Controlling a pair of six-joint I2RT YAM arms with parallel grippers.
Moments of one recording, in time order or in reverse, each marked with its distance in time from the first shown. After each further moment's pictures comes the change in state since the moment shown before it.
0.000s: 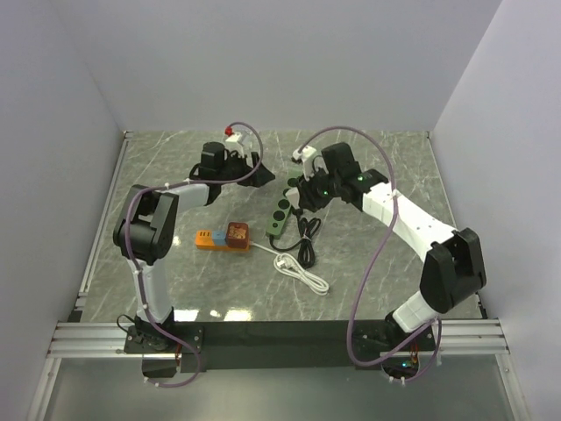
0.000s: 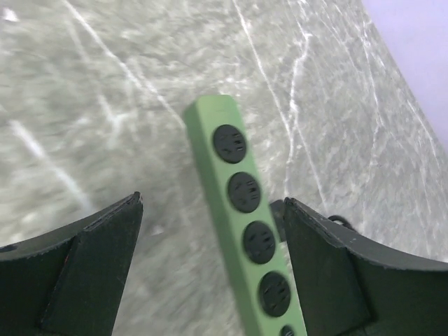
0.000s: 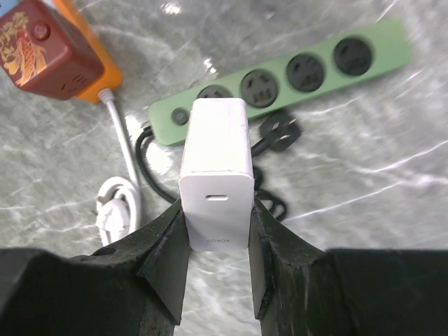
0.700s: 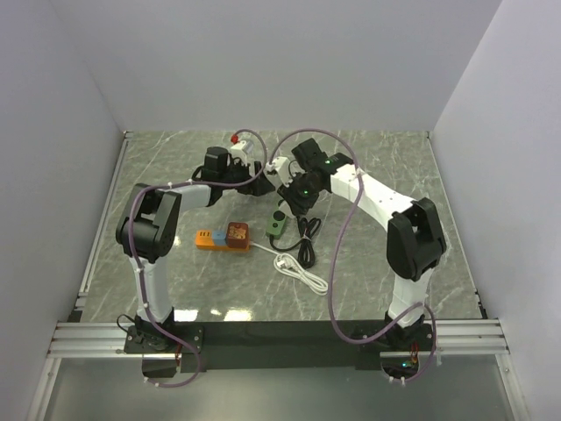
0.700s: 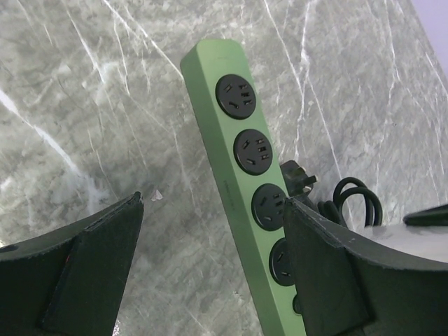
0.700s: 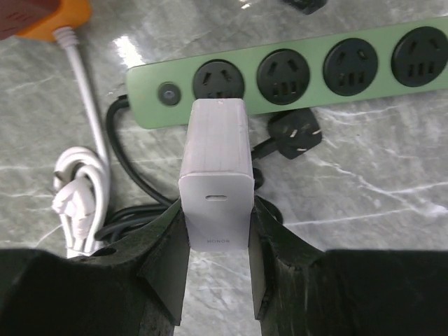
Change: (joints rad) left arm 0.010 0.015 -0.003 -0.112 0.055 0.084; right arm 0.058 0.311 0.311 -0.296 0.038 -0.228
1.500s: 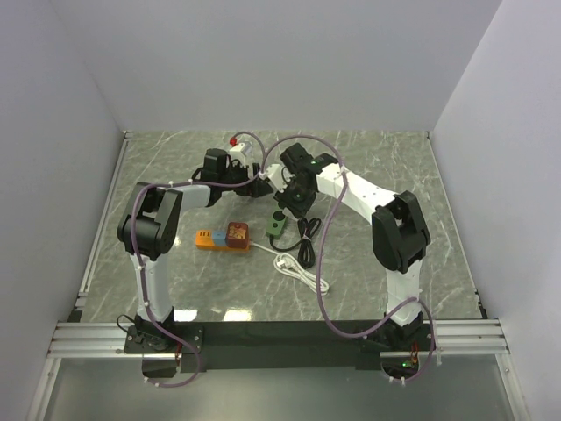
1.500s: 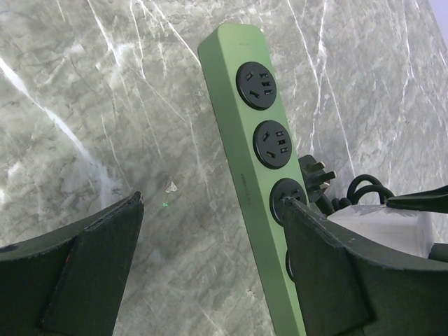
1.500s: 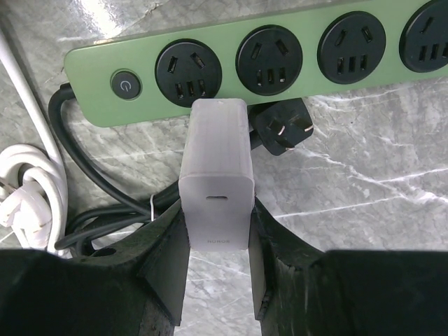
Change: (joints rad) left arm 0.011 0.032 0.000 -0.004 0.000 -0.003; right arm 0.049 0.134 0.106 -0.093 0.166 -0.030
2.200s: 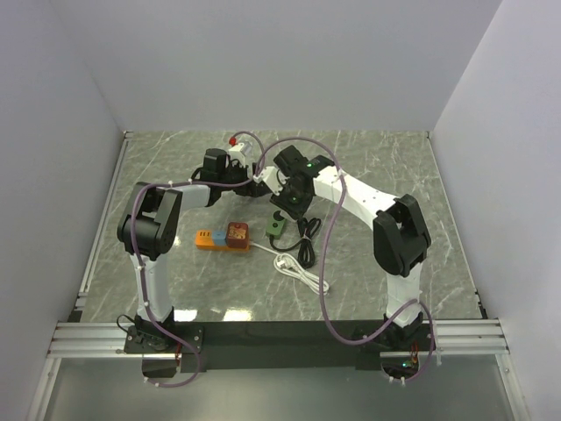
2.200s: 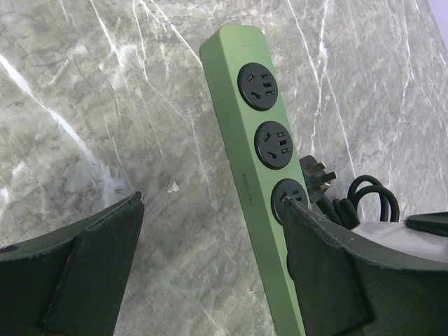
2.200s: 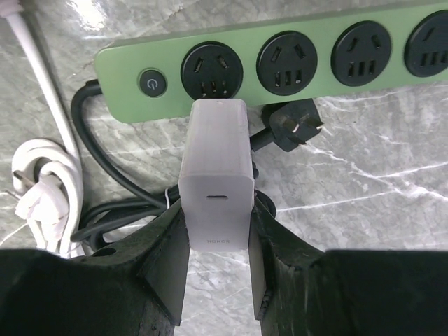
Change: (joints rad) left arm 0.004 0.000 0.000 0.000 0.000 -0.001; right arm 0.048 -0.024 0.003 -0.020 0.050 0.004
